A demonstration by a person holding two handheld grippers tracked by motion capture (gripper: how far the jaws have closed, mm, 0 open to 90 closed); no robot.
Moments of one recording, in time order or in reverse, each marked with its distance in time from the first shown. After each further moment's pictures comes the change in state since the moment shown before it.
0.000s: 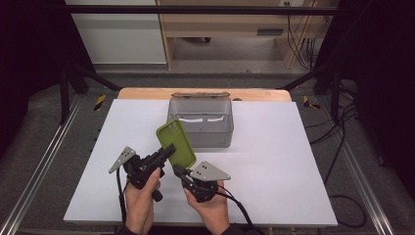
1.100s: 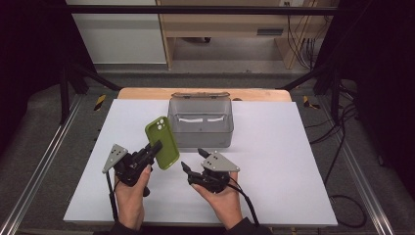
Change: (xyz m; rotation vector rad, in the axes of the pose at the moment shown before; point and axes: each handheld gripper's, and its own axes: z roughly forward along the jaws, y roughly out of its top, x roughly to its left) left arm 0.017 0.017 -0.015 -0.025 0.139 0.170; right arm -0.037 0.008 -0.010 0.024 -0.152 -0.063
